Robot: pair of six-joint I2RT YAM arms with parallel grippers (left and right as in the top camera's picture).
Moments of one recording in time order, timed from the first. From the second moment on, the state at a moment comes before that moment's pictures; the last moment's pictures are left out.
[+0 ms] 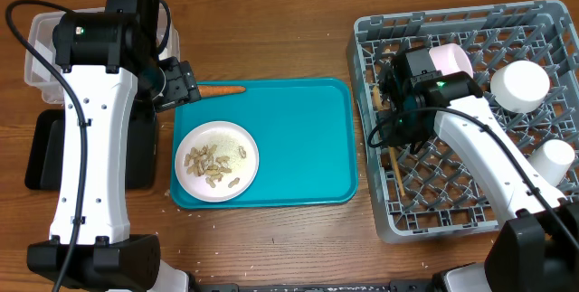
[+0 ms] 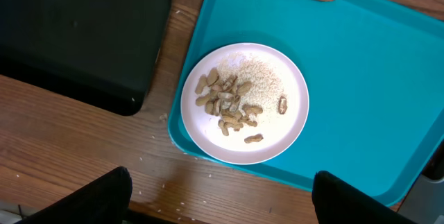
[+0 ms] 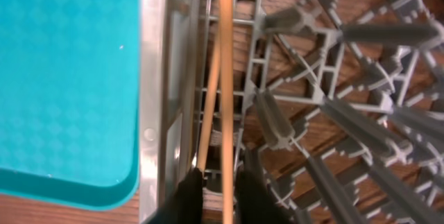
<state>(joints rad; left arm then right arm) -0.05 1.71 1.97 -1.66 -0.06 -0.41 0.26 1.63 1.26 -1.05 -0.04 0.05</state>
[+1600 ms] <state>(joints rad) -0.55 1.71 1.35 -1.18 0.02 -0.47 0.10 1.25 1.42 -1.34 -0.08 0.17</state>
